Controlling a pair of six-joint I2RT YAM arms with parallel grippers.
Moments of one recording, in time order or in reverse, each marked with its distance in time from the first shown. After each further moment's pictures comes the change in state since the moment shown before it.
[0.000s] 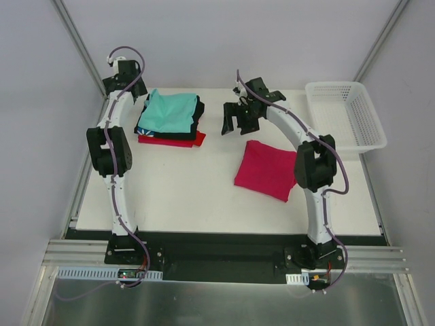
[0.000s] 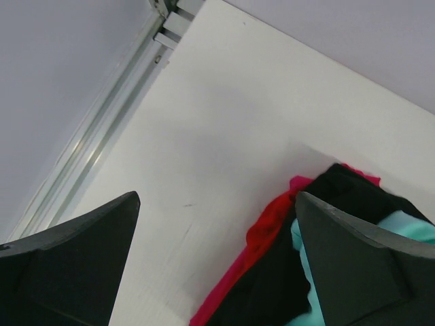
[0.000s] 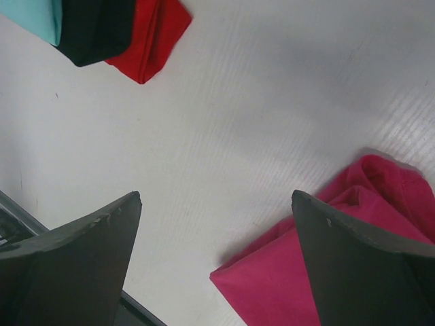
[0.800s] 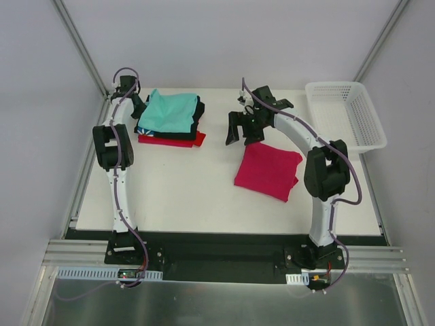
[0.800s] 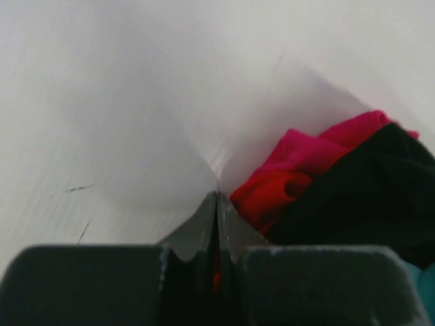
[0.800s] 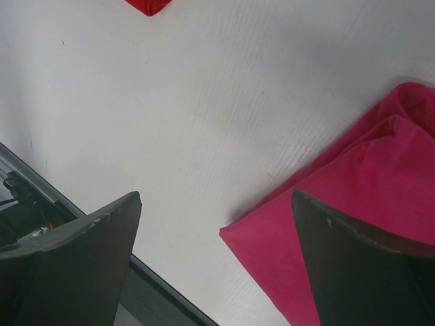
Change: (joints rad) left arm 0.061 0.243 0.125 -0.152 0.333 -0.244; right arm -0.011 -0.161 -0.264 0.046 -0.069 -0.005
